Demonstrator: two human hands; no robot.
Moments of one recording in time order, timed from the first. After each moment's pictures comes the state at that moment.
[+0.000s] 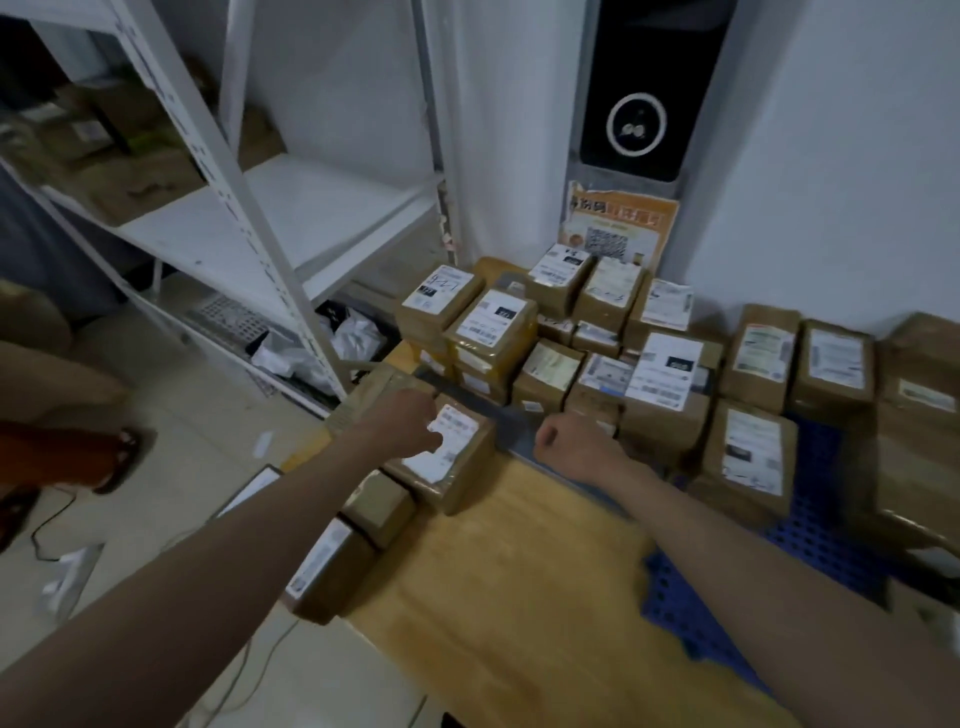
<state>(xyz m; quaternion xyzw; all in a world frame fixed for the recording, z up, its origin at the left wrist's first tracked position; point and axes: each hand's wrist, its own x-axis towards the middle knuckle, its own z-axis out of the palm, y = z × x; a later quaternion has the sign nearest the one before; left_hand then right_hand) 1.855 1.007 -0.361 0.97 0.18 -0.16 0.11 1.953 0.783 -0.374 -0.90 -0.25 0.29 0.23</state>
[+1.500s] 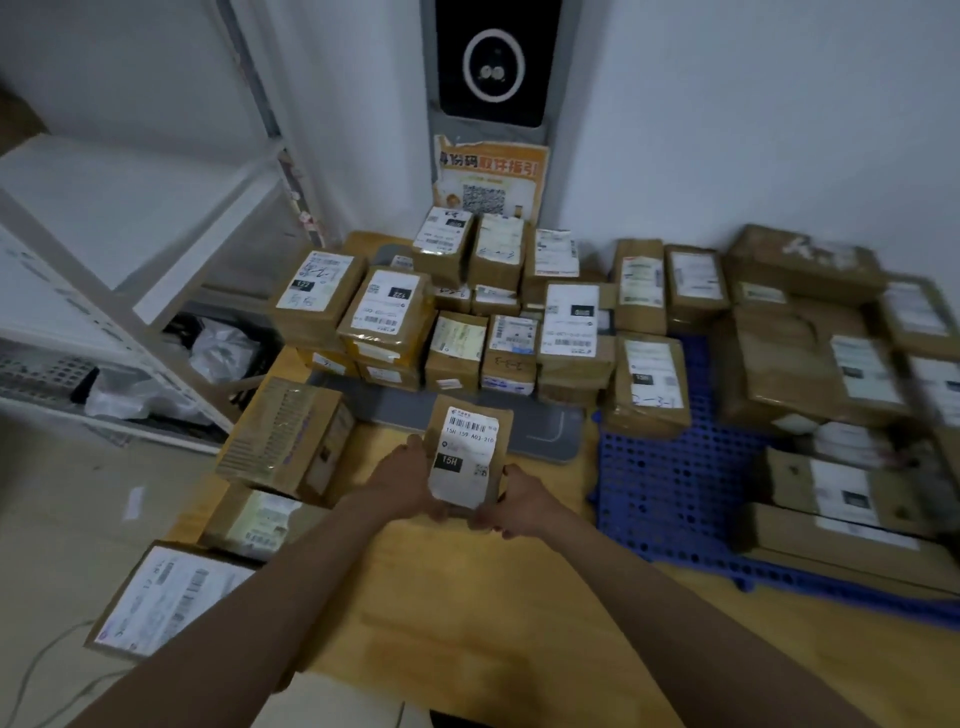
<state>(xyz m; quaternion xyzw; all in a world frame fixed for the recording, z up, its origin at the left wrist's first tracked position) 1.867 0.939 -0.426 0.93 0.13 -0.26 0.24 1.882 0.766 -0.420 -0.84 0.00 0.41 0.36</state>
